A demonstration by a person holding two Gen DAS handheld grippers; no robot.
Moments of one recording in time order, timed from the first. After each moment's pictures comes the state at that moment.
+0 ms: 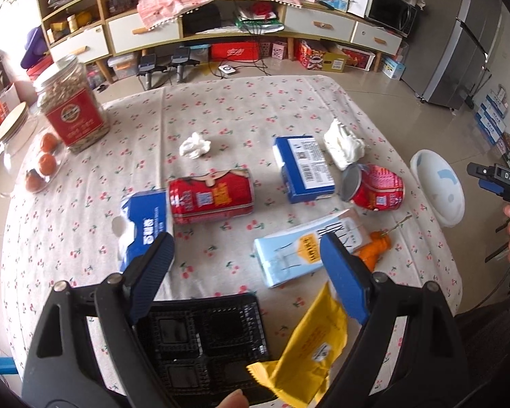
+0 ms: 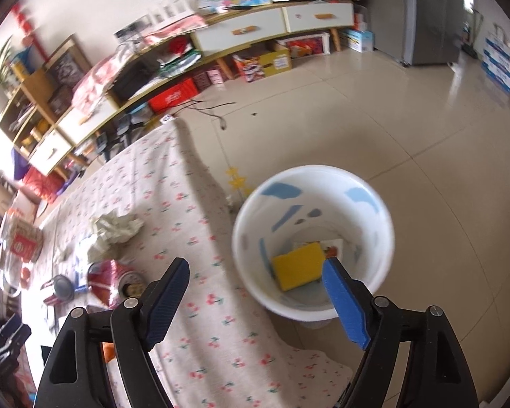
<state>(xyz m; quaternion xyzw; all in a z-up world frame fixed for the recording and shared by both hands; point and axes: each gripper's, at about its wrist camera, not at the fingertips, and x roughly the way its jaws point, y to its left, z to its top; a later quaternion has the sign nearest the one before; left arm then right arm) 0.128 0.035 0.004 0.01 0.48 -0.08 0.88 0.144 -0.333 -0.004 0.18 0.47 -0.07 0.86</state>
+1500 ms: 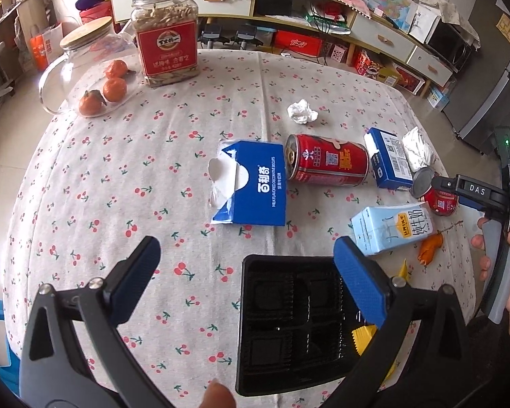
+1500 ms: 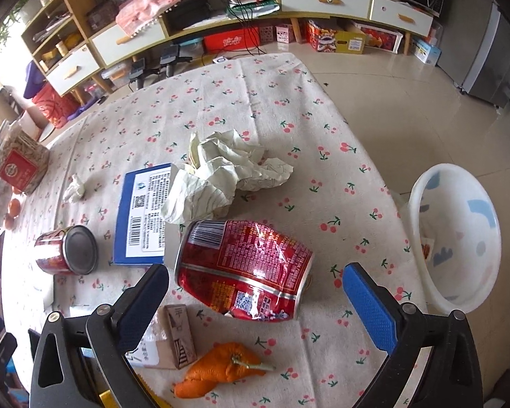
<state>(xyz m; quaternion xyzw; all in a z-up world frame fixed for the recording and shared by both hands) 0.107 0.133 -0.024 -0.07 0.50 0.00 0.86 0.223 -0.150 -0.057 0.09 0.54 -0.02 0.83</state>
